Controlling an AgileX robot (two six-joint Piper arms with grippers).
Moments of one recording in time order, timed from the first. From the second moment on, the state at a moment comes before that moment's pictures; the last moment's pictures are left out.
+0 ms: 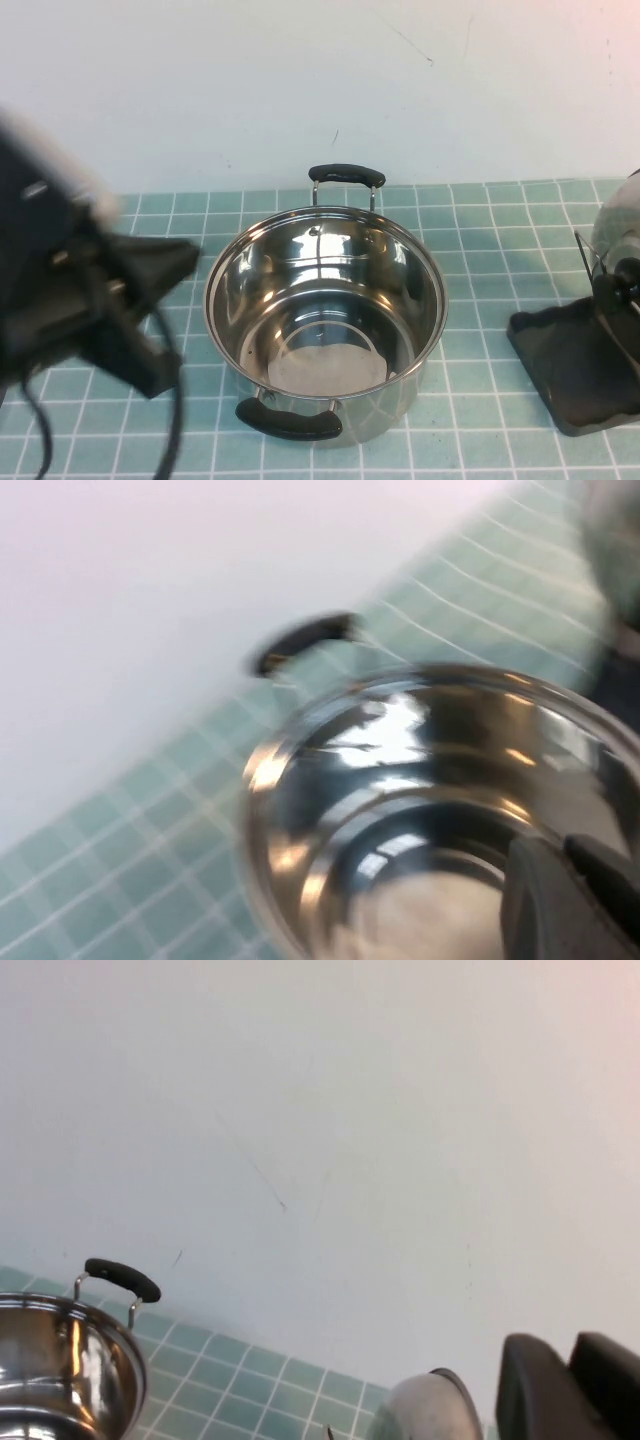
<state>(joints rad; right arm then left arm) -0.13 0.41 -0.86 0.53 0.75 -0.63 -0.38 0.92 -0.78 -0.64 0.42 0.80</state>
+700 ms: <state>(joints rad) -0.13 -0.02 -0.52 0.73 0.77 -0.72 -0.38 0.37 -0.21 -0.65 0.03 0.56</state>
